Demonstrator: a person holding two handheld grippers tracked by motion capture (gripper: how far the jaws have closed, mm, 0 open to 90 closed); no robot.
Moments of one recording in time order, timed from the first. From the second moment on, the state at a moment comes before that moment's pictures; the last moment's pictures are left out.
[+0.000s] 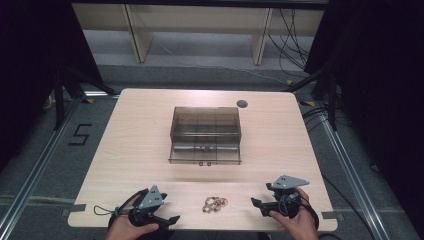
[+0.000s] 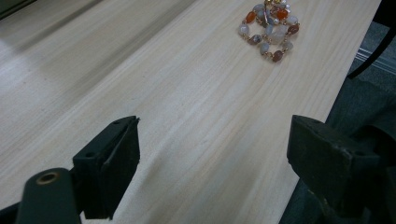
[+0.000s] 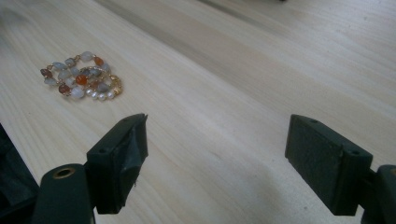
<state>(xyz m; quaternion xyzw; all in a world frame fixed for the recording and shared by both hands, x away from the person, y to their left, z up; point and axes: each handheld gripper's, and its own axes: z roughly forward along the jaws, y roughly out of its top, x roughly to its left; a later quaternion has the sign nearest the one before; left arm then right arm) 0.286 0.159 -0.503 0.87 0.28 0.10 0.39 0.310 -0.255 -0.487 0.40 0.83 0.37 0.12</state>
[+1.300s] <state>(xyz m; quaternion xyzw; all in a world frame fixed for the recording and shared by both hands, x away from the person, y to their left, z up) 0.286 0.158 -0.504 0.87 0.28 0.10 0.39 0.310 -0.232 -0.473 0.34 0.88 0.33 0.12</state>
